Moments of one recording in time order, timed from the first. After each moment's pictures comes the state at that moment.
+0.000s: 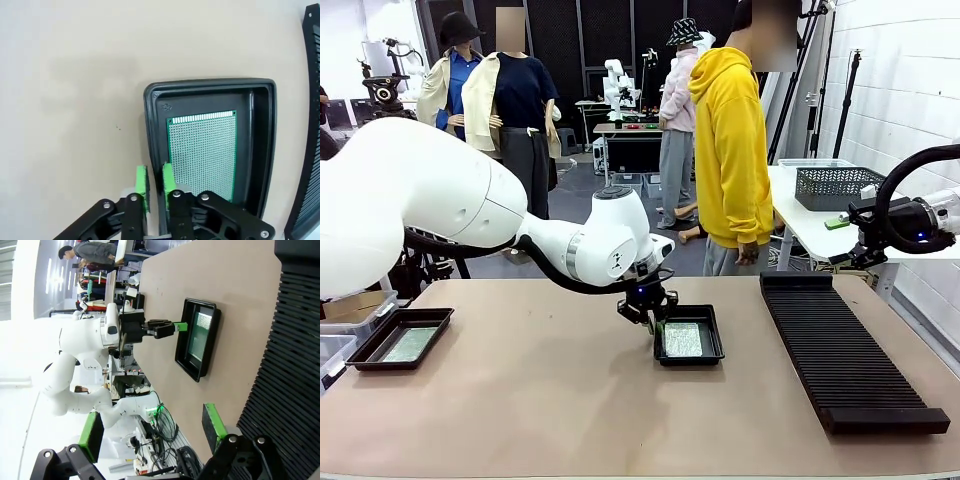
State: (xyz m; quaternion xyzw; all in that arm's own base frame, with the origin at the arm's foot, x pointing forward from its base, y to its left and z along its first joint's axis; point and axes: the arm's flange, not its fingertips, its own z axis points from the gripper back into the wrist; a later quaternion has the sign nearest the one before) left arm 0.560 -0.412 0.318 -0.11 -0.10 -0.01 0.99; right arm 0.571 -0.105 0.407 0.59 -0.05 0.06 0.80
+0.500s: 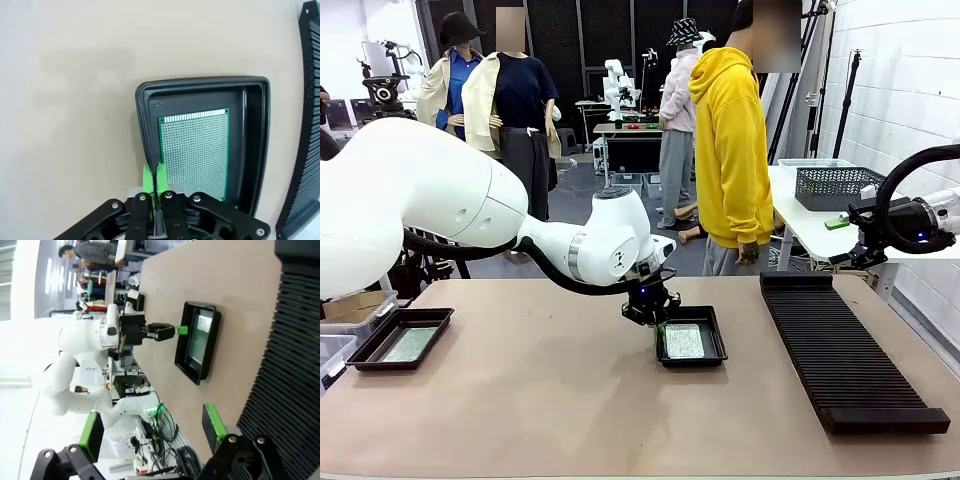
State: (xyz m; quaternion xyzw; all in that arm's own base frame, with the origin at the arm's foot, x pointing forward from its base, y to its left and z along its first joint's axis) left arm 0.555 -0.417 0.322 -0.12 -0.08 0.00 0.99; right arm 0.571 -0.105 0.407 0.59 -0.05 0.06 0.80
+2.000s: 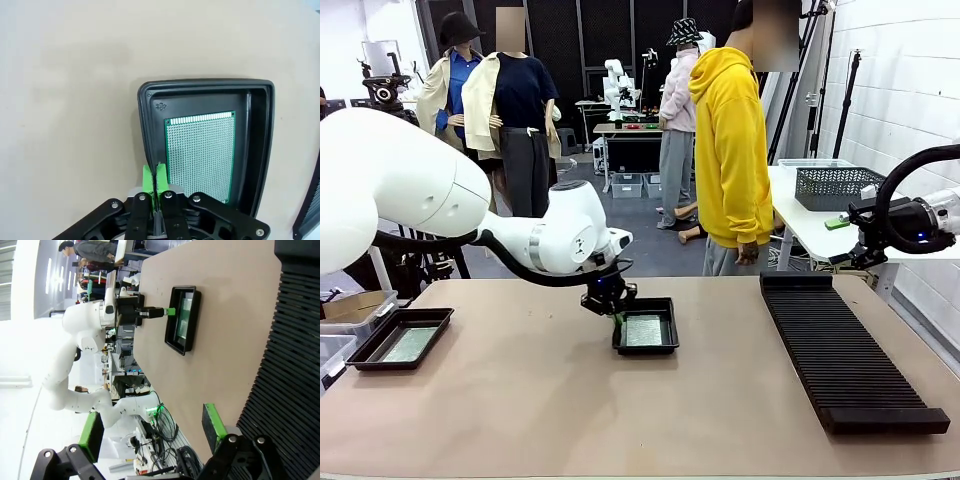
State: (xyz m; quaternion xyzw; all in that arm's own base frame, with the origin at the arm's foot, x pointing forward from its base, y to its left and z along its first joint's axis) left arm 0.596 -0.321 0.318 -0.11 -0.08 0.01 0.99; right arm 0.571 -0.105 0.407 0.59 -0.05 0.06 0.80
